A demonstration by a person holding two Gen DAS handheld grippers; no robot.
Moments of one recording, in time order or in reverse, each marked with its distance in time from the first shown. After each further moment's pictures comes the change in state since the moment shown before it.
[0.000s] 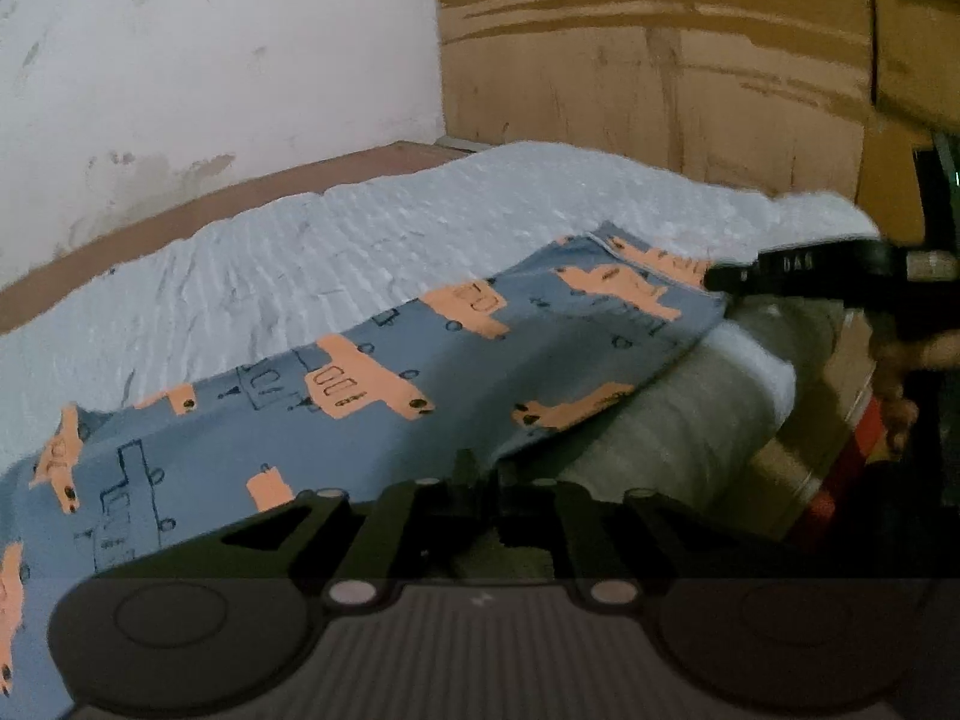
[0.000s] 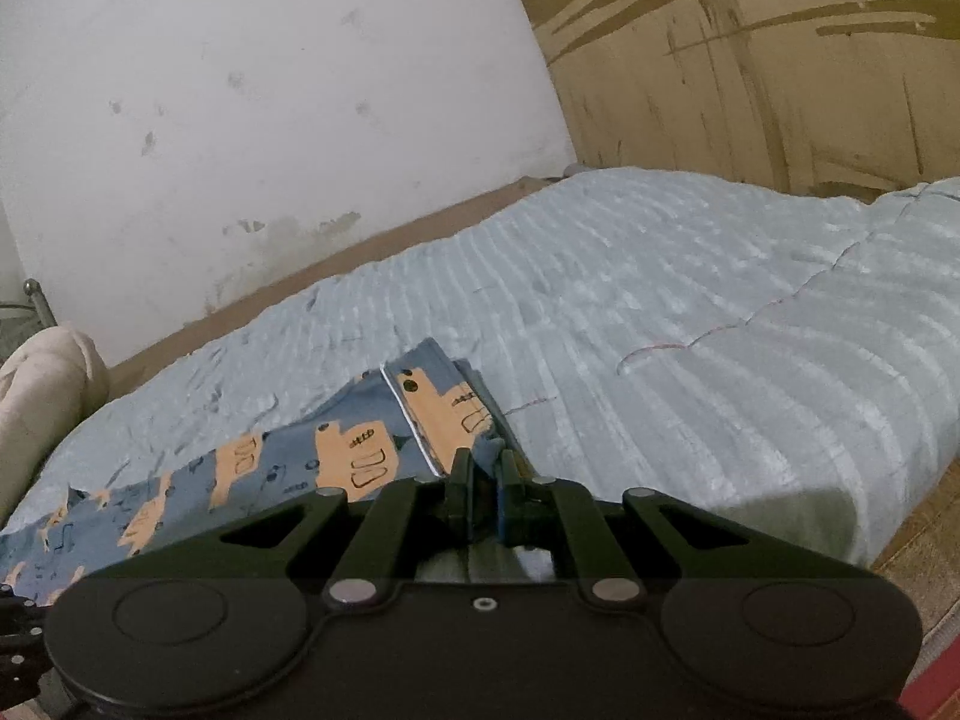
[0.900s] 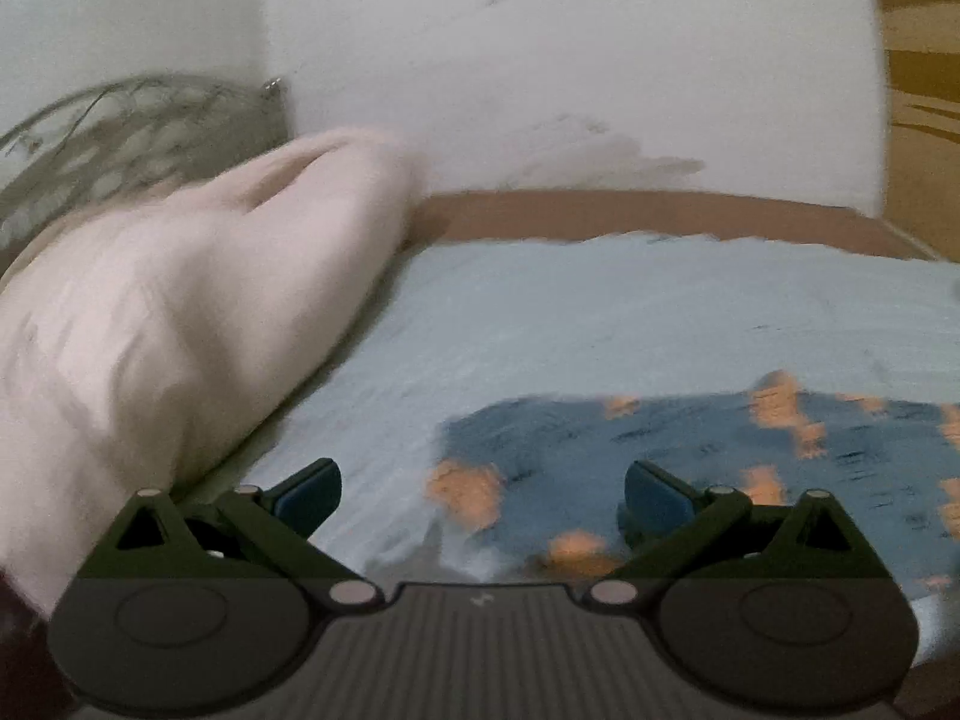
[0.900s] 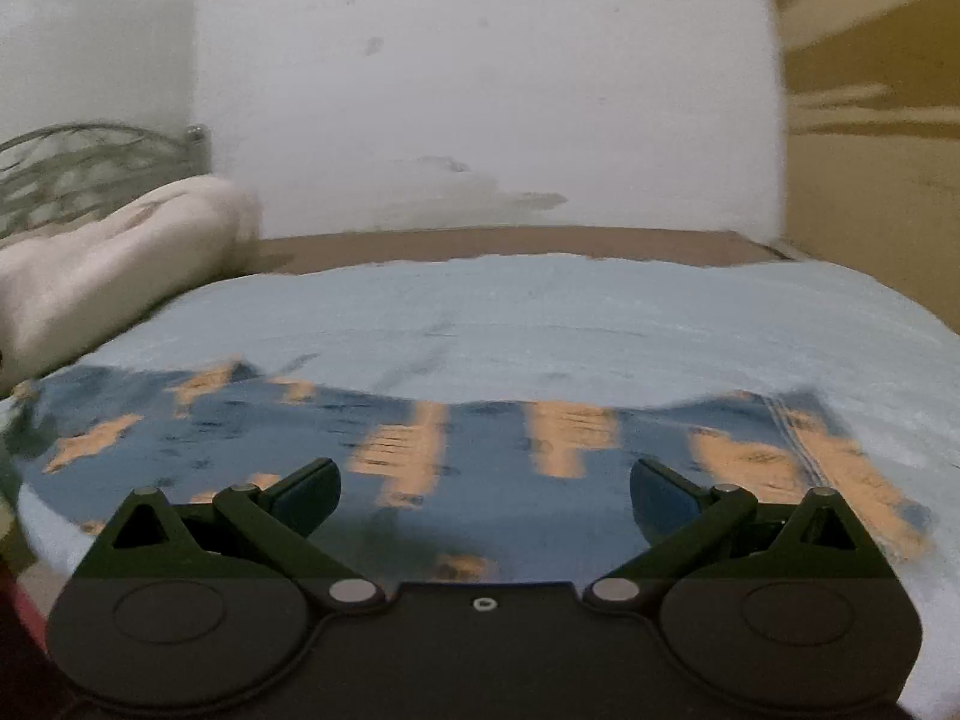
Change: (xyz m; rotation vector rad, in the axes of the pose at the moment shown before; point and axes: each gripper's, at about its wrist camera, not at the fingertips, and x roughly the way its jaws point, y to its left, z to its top) left arm -0.168 0.232 -0.072 -0.441 -0.003 0.732; right arm 0.011 0.175 -0.043 -0.424 0.013 0.240
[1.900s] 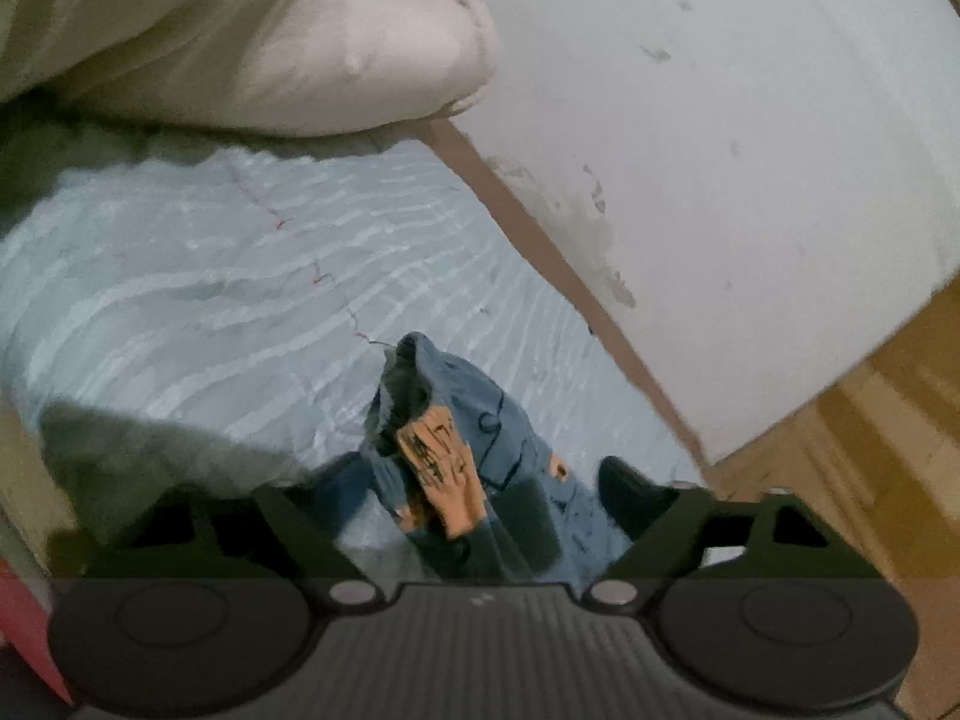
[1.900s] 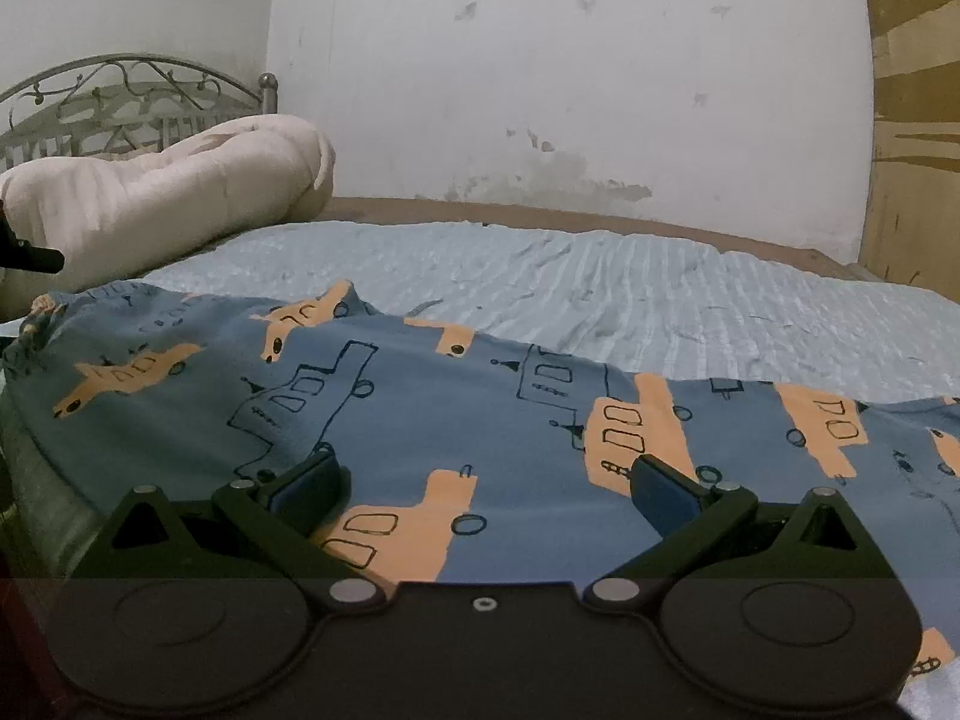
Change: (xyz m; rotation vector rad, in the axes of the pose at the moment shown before) left arm 0.101 0.096 -0.061 -0.805 0.047 -0.540; right arm 0.065 0.083 -0.026 -0.108 0.017 0.055
